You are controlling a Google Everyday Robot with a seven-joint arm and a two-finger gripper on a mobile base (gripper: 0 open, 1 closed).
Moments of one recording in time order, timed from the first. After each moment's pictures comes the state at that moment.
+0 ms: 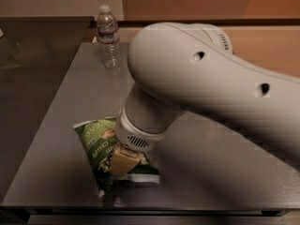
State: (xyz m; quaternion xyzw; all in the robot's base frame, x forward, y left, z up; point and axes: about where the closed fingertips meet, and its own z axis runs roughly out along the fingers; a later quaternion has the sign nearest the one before) arm 0.370 0.056 0.849 -0.63 0.75 0.12 0.16
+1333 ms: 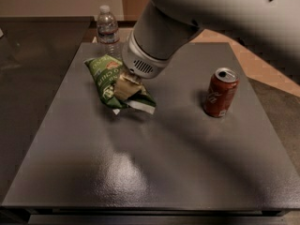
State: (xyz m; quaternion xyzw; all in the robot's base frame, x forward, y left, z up) arm 0.492 0.056 0.933 -0.63 0.72 0.08 0.27
